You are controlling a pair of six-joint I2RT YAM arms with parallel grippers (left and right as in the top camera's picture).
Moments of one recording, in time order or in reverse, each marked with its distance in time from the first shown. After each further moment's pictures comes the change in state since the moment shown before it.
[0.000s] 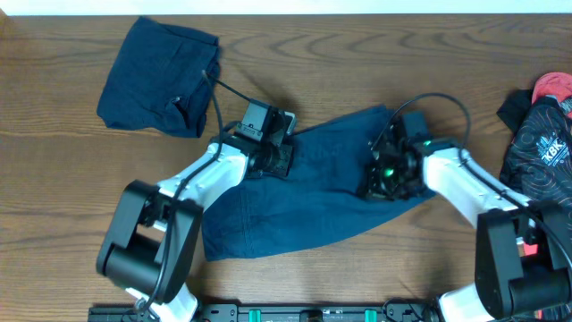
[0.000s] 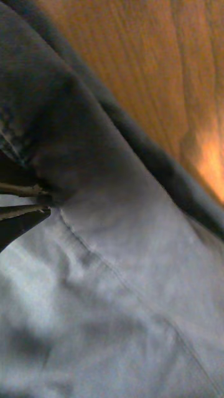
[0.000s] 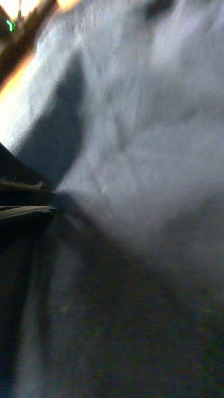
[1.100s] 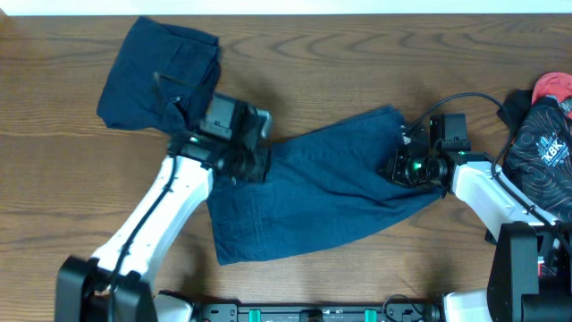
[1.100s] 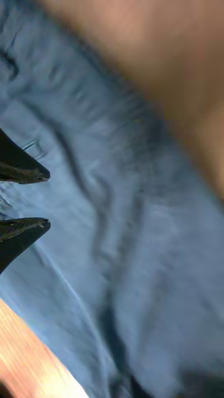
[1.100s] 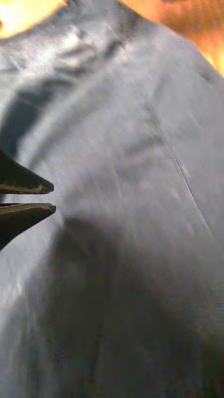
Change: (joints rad) left arm 0.076 -0.298 -0.003 -0.415 0.036 0.015; right arm -0.200 -0.087 -0.077 0.237 -0.030 0.013
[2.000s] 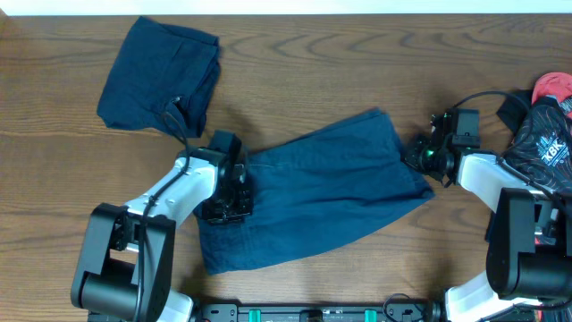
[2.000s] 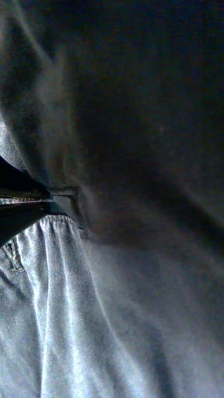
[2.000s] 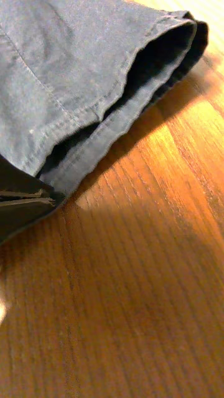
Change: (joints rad) left arm 0.084 0.158 -0.156 -0.135 -0.061 -0.208; right arm -0.110 0.146 0.016 0.222 0.169 0.127
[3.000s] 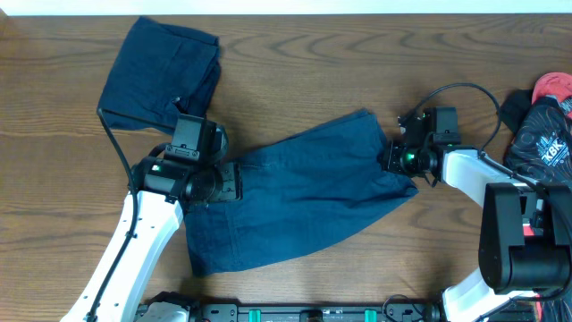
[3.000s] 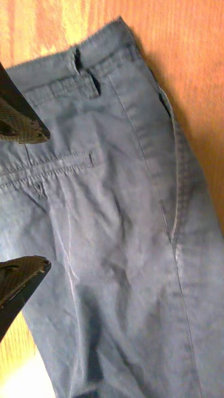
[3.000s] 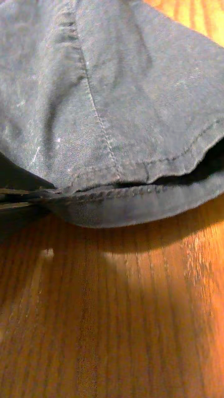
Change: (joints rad) left arm 0.015 -0.415 0.124 -0.101 -0.096 0.003; right arm 0.105 0.036 0.024 -0.025 -0.127 -0.189
